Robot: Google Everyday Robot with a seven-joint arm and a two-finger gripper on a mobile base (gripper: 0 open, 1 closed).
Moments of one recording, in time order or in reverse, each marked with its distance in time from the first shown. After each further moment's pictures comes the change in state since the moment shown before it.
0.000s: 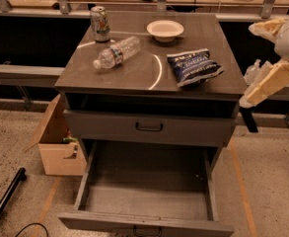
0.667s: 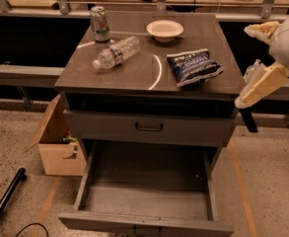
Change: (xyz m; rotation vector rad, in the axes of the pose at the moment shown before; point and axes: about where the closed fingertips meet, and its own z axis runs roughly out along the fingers) arm 0.000 -0.003 0.013 0.009 -0.026 -0.013
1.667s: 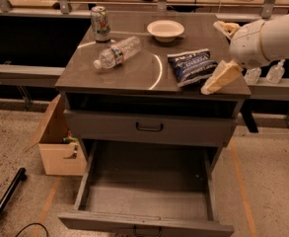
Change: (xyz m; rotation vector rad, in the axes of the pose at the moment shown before) arm -0.018 -0.055 0.092 0.101 -0.146 -0.114
